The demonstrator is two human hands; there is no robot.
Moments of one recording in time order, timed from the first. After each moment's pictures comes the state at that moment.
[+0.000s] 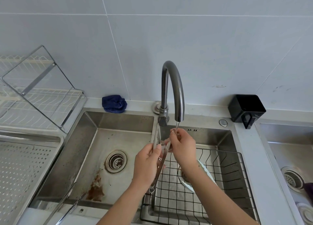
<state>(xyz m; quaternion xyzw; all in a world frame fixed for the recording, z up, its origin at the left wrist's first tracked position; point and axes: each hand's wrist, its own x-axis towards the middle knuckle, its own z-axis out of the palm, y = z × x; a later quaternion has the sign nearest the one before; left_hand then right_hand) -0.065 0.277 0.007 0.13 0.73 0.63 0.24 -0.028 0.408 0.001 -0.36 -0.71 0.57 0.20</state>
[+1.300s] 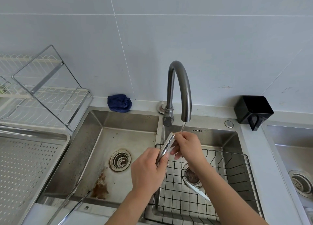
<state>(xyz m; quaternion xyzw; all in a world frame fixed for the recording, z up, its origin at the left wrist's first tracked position) -0.059 0.255 0.007 0.31 0.89 0.33 -0.05 -0.028 0.421 0.001 -0.33 -0.66 0.67 0.10</state>
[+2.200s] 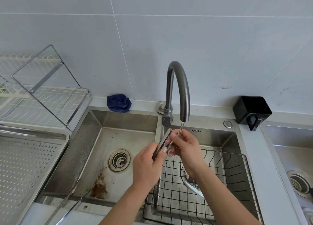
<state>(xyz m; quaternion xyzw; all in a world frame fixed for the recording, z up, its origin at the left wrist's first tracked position) -0.069 0.262 0.005 0.29 0.85 0.45 0.03 -0.017 0.411 0.008 -0.23 -0.53 0.80 0.16</state>
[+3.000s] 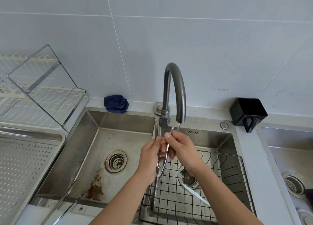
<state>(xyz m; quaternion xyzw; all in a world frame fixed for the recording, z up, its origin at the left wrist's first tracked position) -0.076 0.301 0.003 0.04 0.60 0.73 0.33 -0.013 0.413 0.032 -0.17 -0.67 0.72 0.10</state>
